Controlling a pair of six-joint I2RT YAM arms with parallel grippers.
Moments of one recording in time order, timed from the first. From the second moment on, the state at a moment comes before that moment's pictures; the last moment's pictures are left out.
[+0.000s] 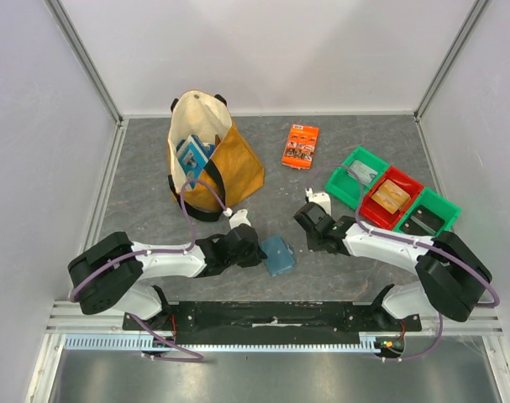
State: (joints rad) left arm -1.02 1.43 0.54 0.09 -0.19 -1.04; right arm 0.80 1.40 0.71 -0.42 0.41 0.58
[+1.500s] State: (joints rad) left arm -1.02 1.51 0.77 -0.16 -0.21 -0.66; right arm 0.80 1.25 0.54 -0.16 0.12 0.65
